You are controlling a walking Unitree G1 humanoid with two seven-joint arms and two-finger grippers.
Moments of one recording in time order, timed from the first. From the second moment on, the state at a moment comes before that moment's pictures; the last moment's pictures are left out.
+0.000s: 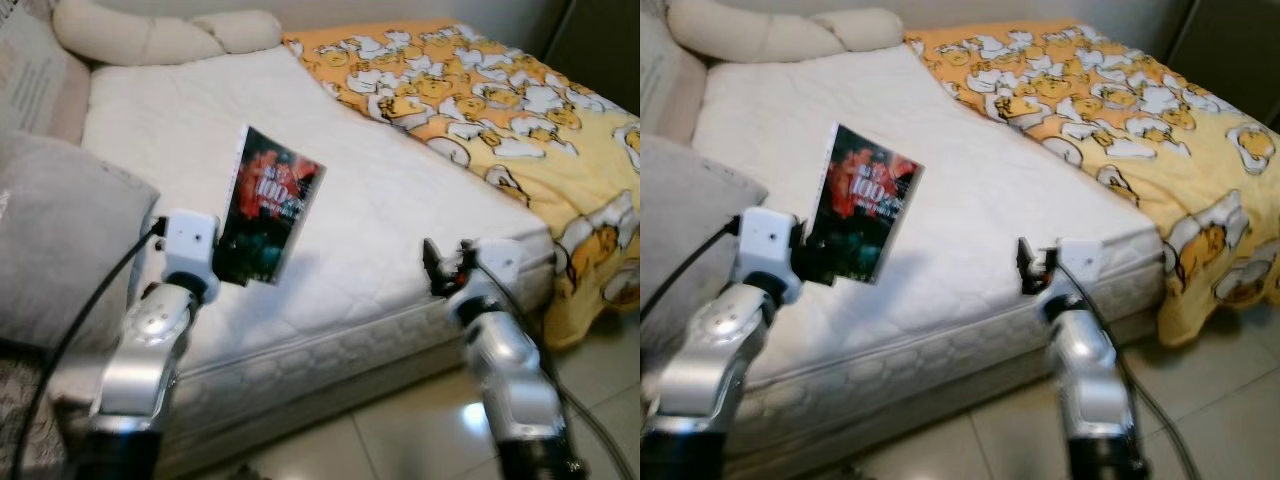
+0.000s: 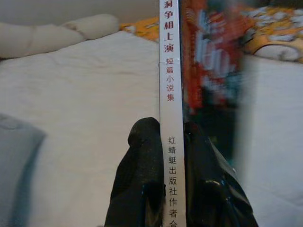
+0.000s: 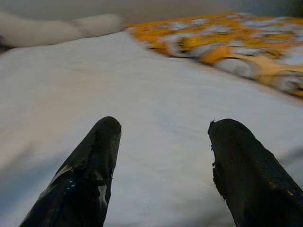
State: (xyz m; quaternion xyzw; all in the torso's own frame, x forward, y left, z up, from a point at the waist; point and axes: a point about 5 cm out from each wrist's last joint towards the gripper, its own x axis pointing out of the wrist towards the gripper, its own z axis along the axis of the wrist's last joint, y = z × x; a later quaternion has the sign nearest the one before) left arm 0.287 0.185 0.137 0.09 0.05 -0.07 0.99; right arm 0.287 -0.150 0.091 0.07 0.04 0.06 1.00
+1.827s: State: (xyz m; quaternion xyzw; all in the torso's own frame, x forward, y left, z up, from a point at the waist) left arm 0.305 0.169 0.129 0.02 0.11 -0.15 0.98; right arm 0.294 -0.162 0.098 0.03 0.05 0.15 0.99
